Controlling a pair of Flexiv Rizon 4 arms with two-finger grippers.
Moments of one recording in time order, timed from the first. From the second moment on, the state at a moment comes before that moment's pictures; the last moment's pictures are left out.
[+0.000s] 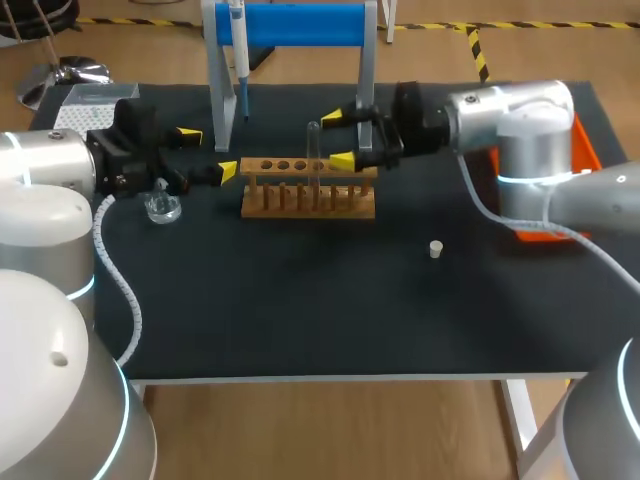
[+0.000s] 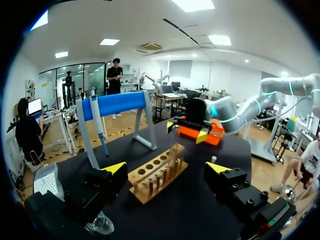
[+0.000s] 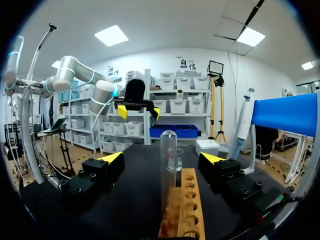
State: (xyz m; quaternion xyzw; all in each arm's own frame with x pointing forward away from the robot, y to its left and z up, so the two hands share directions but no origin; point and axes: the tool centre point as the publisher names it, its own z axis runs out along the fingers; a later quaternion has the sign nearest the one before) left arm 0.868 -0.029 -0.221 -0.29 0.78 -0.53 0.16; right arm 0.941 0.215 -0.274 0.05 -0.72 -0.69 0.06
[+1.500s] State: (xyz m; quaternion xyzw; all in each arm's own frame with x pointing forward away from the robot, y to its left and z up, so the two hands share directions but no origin) left arm 0.868 -0.029 -0.221 -0.29 0.78 -0.53 0.16; right arm 0.947 0.250 -0.281 0.03 -0.70 -0.71 0.06
